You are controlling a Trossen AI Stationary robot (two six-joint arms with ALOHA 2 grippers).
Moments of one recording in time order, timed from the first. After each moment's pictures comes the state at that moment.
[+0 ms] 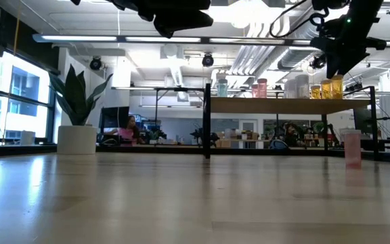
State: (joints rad) left arm -0.09 1.49 0.91 0.23 -0.12 0.10; right arm -0.60 0.90 0.98 -1.14 0.49 0.52
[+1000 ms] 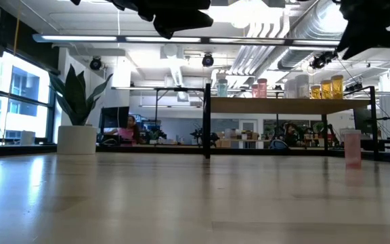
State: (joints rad) left arm -0.09 1.49 0.91 0.23 -0.12 0.09; right arm -0.42 0.62 0.96 -1.16 0.10 0.54
